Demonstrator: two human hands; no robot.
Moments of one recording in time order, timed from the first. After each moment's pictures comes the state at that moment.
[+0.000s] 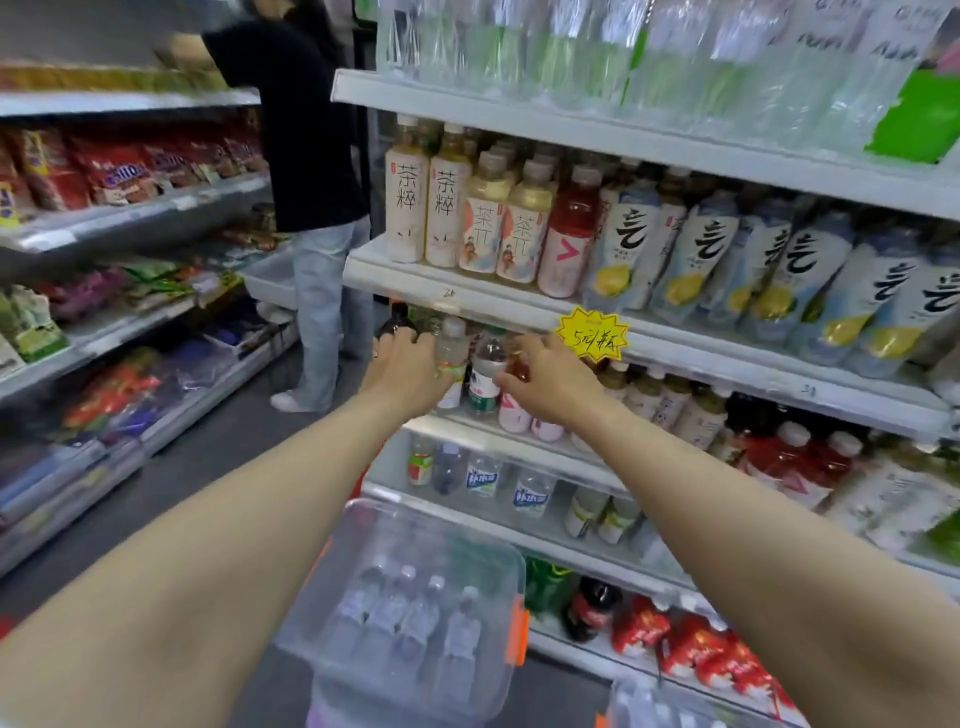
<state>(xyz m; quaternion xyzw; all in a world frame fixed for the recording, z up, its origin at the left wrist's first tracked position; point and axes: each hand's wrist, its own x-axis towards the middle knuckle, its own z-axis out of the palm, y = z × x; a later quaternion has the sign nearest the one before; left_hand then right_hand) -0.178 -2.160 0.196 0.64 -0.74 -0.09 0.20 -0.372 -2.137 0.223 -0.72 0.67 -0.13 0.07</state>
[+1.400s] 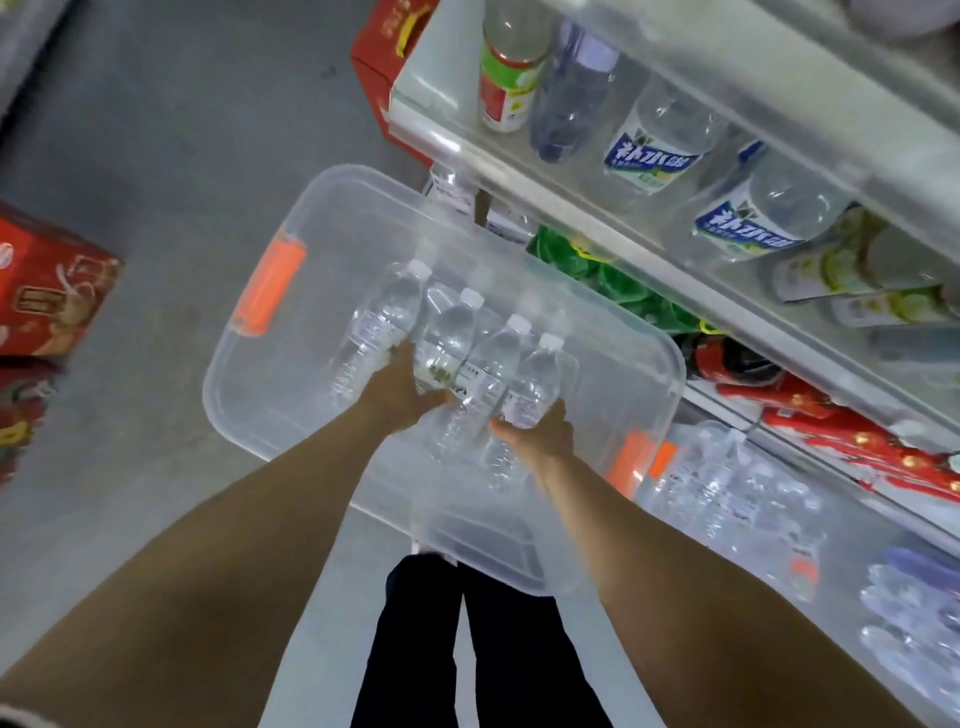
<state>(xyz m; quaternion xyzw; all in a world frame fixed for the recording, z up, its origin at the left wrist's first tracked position) -0.135 -2.126 -0.319 0.70 -0.47 -0.53 -0.03 -0.341 -2.105 -0.319 -0.25 0.79 0.06 0.56</state>
